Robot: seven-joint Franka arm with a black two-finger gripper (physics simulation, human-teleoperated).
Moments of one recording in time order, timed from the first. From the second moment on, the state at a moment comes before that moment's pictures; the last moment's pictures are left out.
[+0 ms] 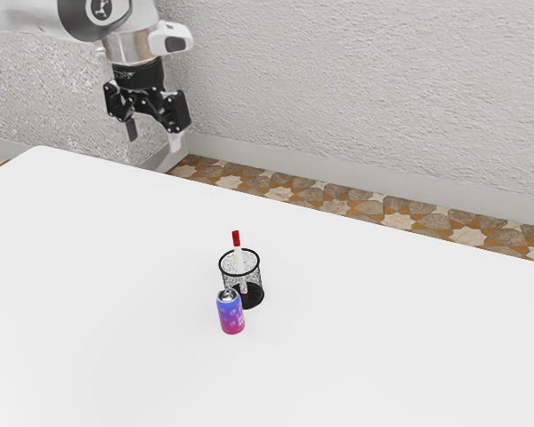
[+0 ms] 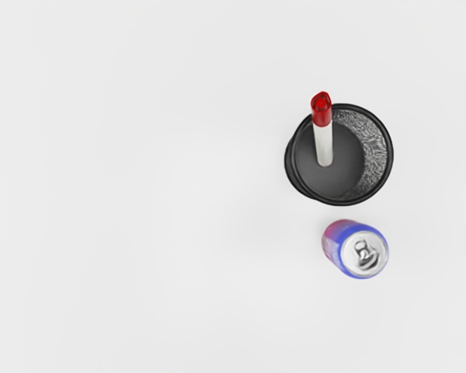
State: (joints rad) arm -0.04 0.07 0.00 -1.49 0.05 1.55 -0.07
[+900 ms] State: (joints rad) arm -0.04 0.19 0.11 -1.77 -0.13 1.85 -0.09
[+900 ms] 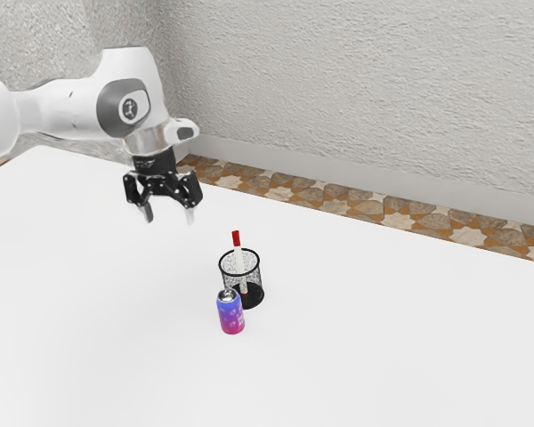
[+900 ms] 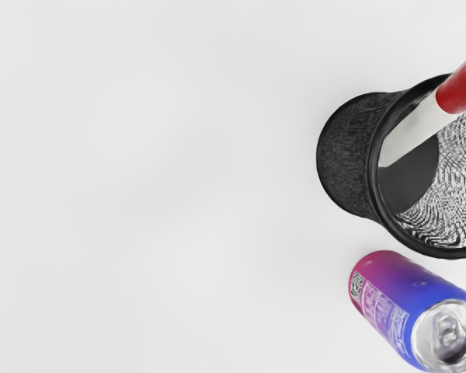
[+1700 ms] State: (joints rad) arm -0.04 0.59 0.06 -1.39 -0.24 1.77 -0.05
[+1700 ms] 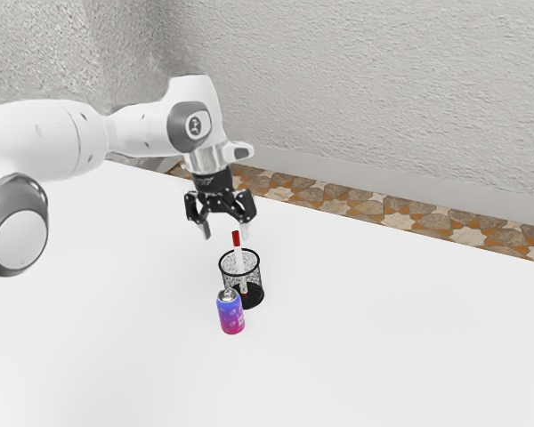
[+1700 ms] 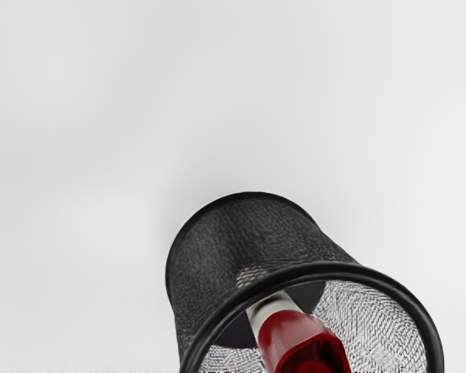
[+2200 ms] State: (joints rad) arm -0.04 0.64 0.03 -1.31 -0.20 1.74 -0.05
